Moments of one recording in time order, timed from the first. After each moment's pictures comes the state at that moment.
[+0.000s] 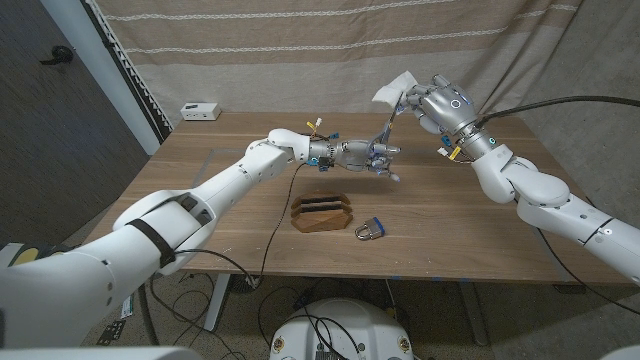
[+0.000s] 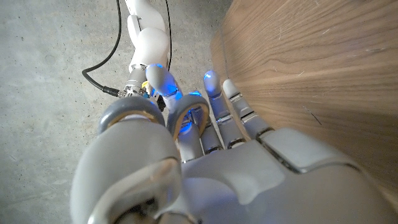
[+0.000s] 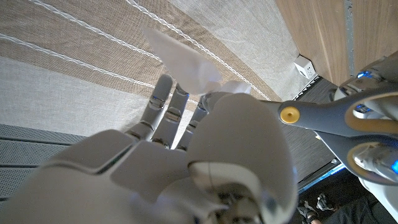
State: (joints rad) left arm 0.28 0.27 0.79 -0.97 -0.57 0.00 -1.07; left_hand 0.81 0.19 0.32 0.05 0.22 1.14 0.04 0.92 1.04 0.61 -0.16 1.44 1.22 0.58 -0.06 1.10 1.21 0.31 -0.03 0.60 0.41; right arm -0.86 -0.99 -0.47 -1.82 -0.88 -0.02 -0.54; right_hand 1.27 0.21 0.44 0.11 0.37 0.81 -0.18 0.36 0.51 0.51 -0.20 0.79 0.73 0.62 -0.06 0.89 0.55 0.10 -0.04 1.50 0.19
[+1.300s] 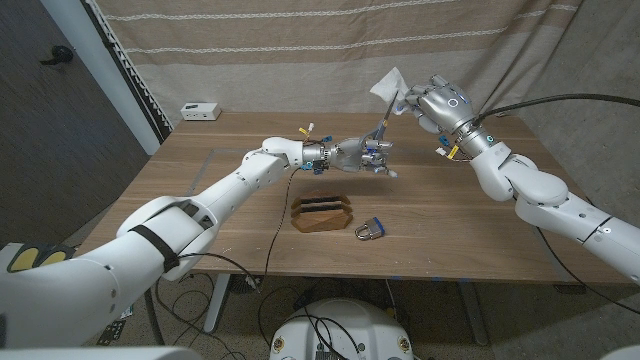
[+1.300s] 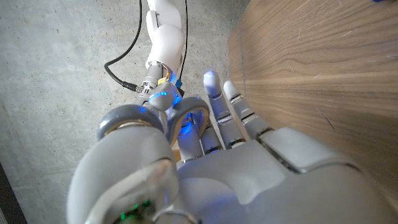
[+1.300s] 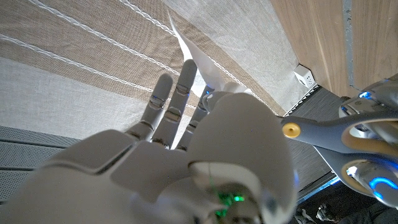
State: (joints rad) left arm 0.32 0.26 0.72 -0.93 -0.64 -0.04 -1.12; left_hand 0.73 0.16 0.37 0.01 0.22 1.11 0.03 1.09 1.21 0.59 -0.15 1.53 1.22 0.57 -0.05 1.08 1.21 0.29 -0.03 0.63 0.40; right arm -0.85 -0.99 -0.47 -1.83 -0.89 -0.09 -0.48; right_hand 1.27 0.20 0.44 0.11 0.37 0.81 -0.17 0.37 0.52 0.52 -0.20 0.80 0.72 0.63 -0.06 0.89 0.55 0.10 -0.04 1.49 0.19
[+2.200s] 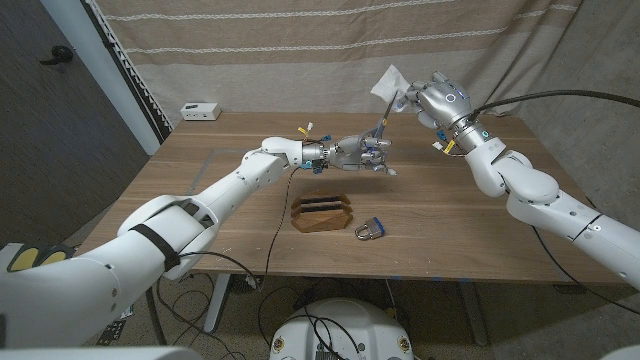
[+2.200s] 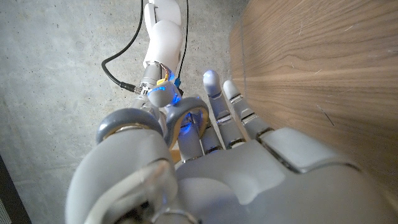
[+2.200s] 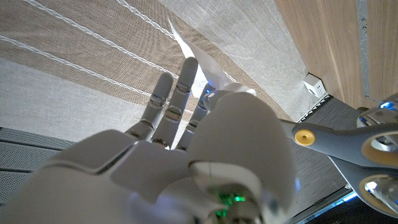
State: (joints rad) left arm 0.32 0.25 0.72 -0.91 -0.65 -0.03 -1.12; left_hand 0.70 0.13 0.43 -0.04 0.21 1.11 0.03 1.07 1.12 0.60 -0.15 1.55 1.22 0.59 -0.05 1.07 1.20 0.29 -0.03 0.65 0.39; right arm -0.82 -0.96 -0.50 -1.84 -0.91 -0.17 -0.41; right_hand 1.26 0.20 0.44 0.11 0.39 0.81 -0.18 0.37 0.51 0.54 -0.18 0.80 0.71 0.67 -0.06 0.89 0.54 0.13 -0.04 1.46 0.18
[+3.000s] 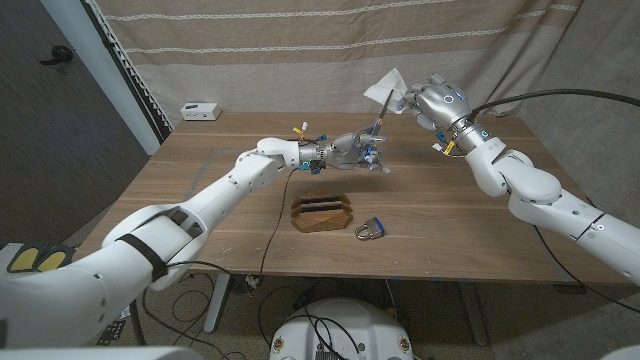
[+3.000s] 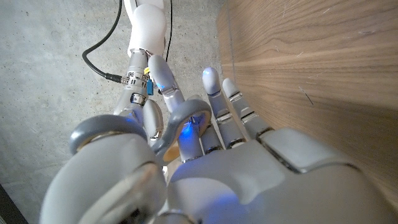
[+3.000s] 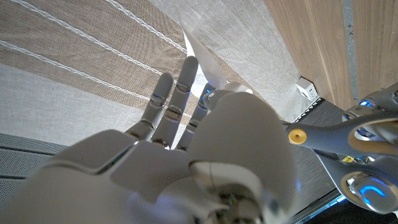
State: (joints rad) left arm 0.37 0.32 0.72 -1.06 -0.62 -0.01 -0.97; left_hand 0.59 -0.16 0.48 -0.02 0.20 1.06 -0.02 0.63 0.50 0.64 -0.11 1.58 1.24 0.65 -0.06 1.06 1.18 0.31 -0.04 0.67 0.33; right arm -0.83 -0.98 -0.50 -1.87 -0.91 -0.17 -0.39; right_hand 1.26 0.19 0.44 0.11 0.40 0.83 -0.17 0.38 0.51 0.55 -0.19 0.80 0.71 0.68 -0.06 0.89 0.54 0.13 -0.04 1.45 0.18
